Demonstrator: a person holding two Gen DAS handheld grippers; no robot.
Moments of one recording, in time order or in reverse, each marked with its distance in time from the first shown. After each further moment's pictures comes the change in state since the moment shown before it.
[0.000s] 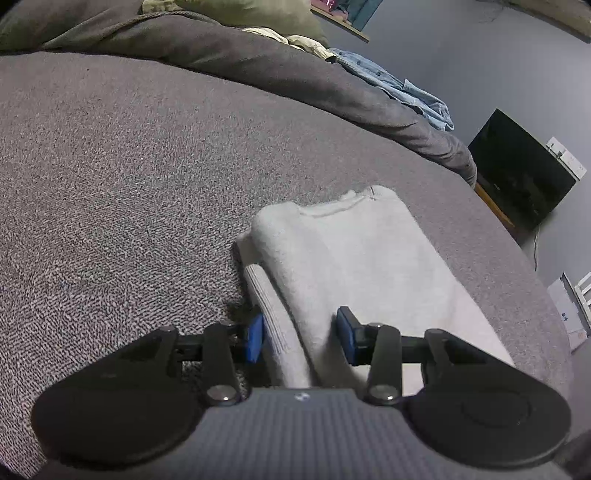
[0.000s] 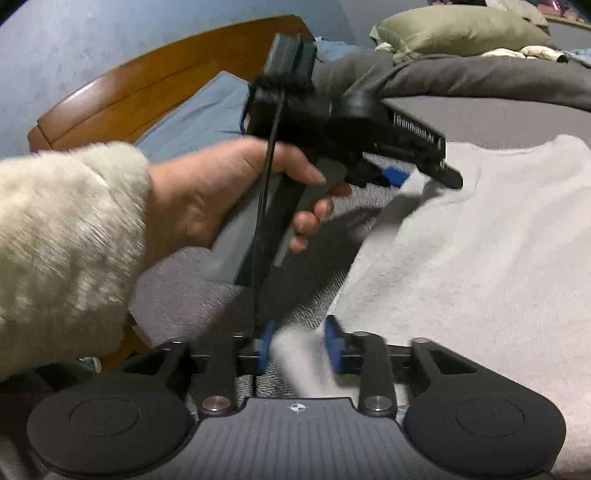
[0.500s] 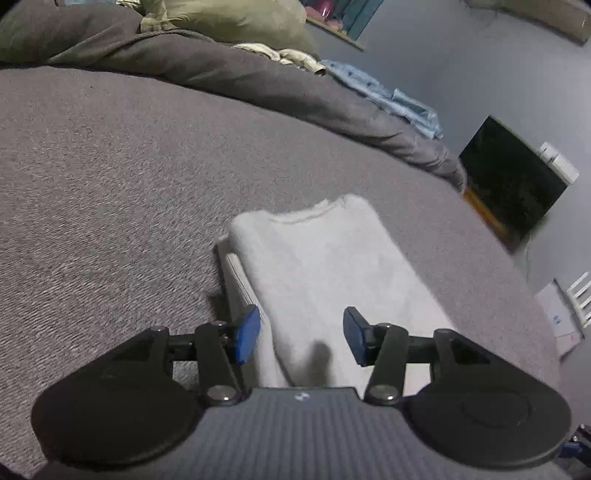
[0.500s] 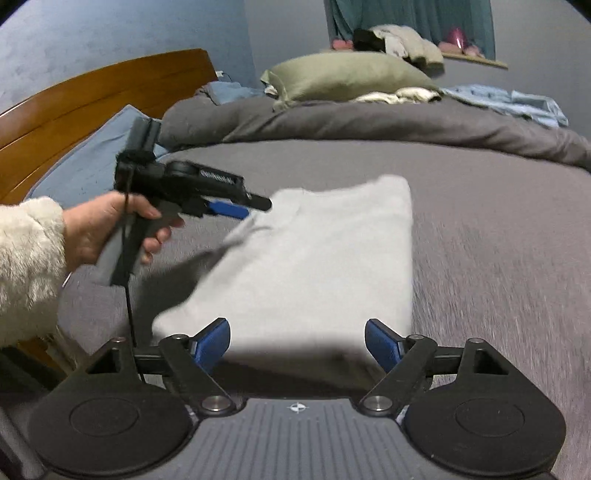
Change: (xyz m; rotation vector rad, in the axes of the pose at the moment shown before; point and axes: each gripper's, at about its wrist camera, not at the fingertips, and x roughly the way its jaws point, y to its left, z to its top) left arm -0.045 -0.029 -0.008 0.013 -0.013 0.020; right arm -0.139 -0.024 -0.019 0.041 -0.084 -0.394
